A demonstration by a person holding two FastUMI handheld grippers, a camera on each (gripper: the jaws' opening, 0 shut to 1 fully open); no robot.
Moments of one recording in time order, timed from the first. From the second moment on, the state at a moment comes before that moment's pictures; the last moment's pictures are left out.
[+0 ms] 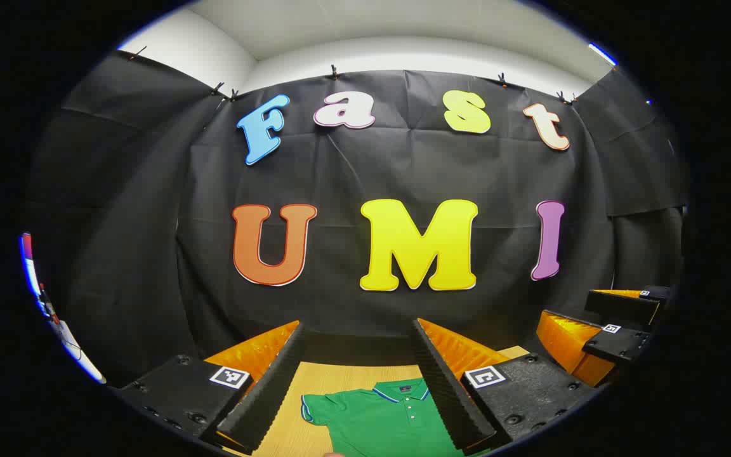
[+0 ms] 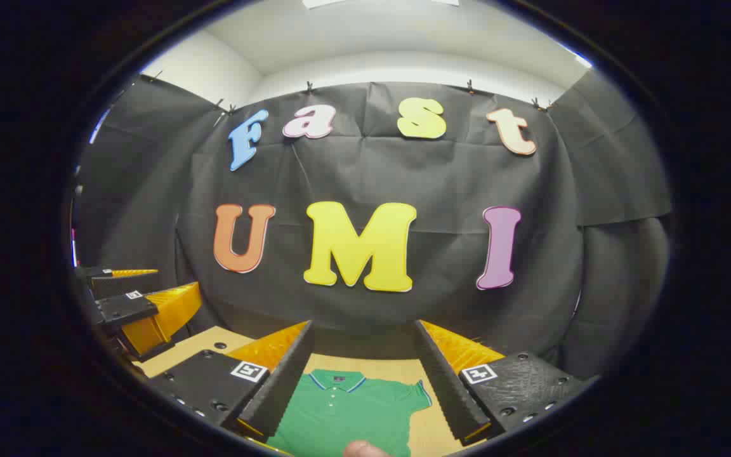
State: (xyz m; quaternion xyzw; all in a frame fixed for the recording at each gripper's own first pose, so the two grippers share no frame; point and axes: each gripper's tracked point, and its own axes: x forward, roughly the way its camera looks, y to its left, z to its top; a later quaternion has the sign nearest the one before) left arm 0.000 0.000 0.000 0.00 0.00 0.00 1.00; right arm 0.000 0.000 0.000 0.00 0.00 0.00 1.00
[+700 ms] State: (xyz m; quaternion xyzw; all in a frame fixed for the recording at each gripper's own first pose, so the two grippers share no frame) left arm 0.001 -0.007 0.003 0.00 0.00 0.00 1.00; right arm 0.000 -0.014 0.002 0.02 0.01 -0.01 1.00
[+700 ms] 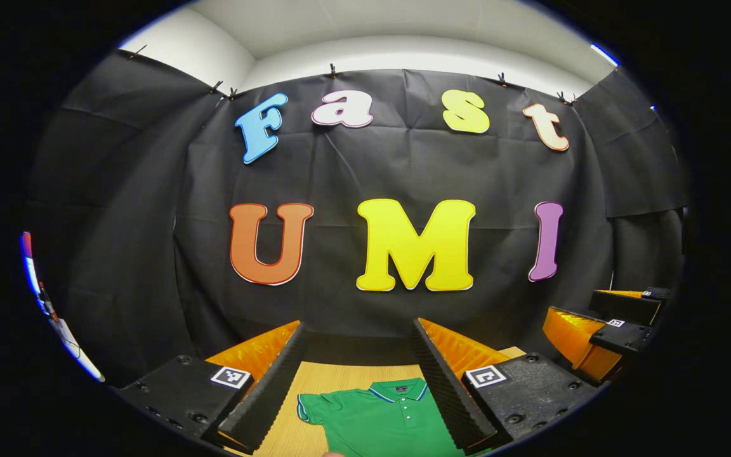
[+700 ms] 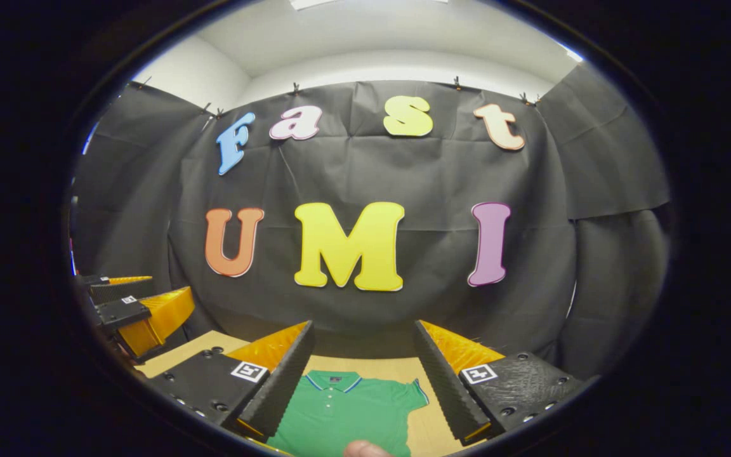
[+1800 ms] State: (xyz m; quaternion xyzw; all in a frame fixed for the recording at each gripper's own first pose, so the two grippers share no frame) left arm 0.018 -0.011 -0.022 0.00 0.03 0.01 1.00; right arm 0.044 -0.042 -0.057 0.00 0.08 0.01 1.00
